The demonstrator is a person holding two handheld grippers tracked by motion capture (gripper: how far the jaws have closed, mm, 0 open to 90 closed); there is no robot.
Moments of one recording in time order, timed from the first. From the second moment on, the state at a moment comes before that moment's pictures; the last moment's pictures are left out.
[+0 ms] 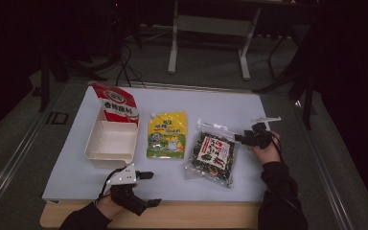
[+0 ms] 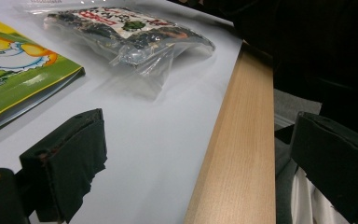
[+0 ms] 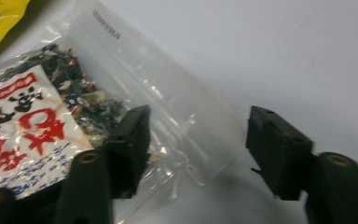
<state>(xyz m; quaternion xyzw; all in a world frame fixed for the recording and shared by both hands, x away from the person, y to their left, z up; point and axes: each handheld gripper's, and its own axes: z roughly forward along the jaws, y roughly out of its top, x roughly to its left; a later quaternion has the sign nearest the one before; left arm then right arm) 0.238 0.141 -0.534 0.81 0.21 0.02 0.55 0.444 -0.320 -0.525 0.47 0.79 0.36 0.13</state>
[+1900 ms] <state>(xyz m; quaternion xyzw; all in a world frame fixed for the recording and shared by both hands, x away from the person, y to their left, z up) 0.254 0.143 -0.496 0.80 0.25 0.05 0.54 0.380 -0.266 -0.411 0.30 0.84 0.36 0.29</state>
